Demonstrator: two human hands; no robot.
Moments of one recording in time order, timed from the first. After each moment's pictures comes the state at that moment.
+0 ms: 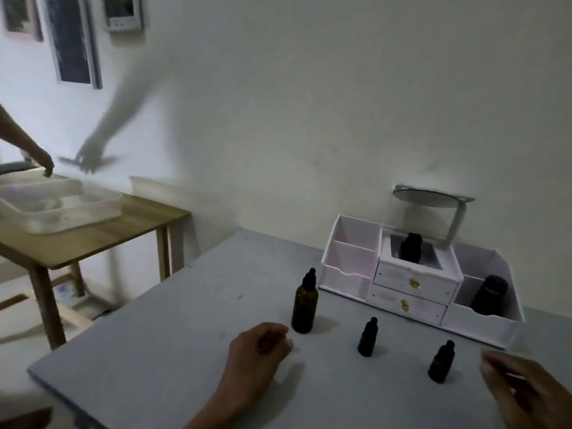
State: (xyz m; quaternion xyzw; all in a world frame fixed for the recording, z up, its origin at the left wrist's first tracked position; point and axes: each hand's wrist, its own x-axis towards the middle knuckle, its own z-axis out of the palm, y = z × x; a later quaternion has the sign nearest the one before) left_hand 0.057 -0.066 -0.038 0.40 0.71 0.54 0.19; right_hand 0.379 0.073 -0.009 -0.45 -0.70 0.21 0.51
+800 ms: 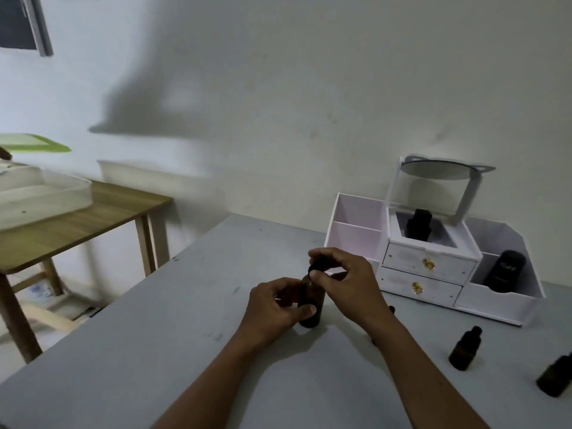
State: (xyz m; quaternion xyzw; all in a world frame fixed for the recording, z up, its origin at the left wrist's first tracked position) left_hand 0.000 0.018 -0.045 0.51 0.64 0.55 0.16; right_hand 0.143 0.103 0.015 -0.27 -0.81 0.33 0.40
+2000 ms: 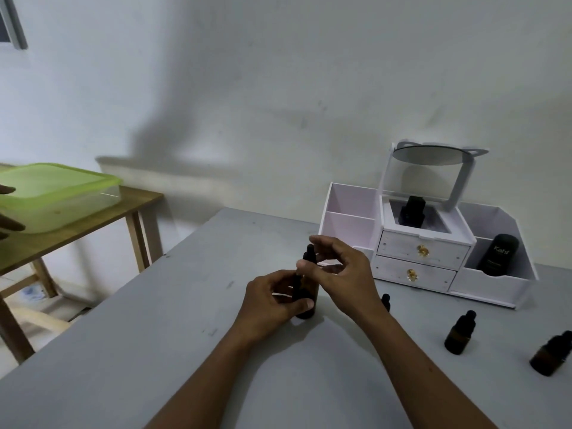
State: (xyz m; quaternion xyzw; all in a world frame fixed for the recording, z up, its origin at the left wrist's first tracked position) left_hand 0.004 0.018 -0.045 0.52 0.63 0.55 0.18; right_hand 0.142 0.102 0.005 -0.27 -0.76 0.38 0.45
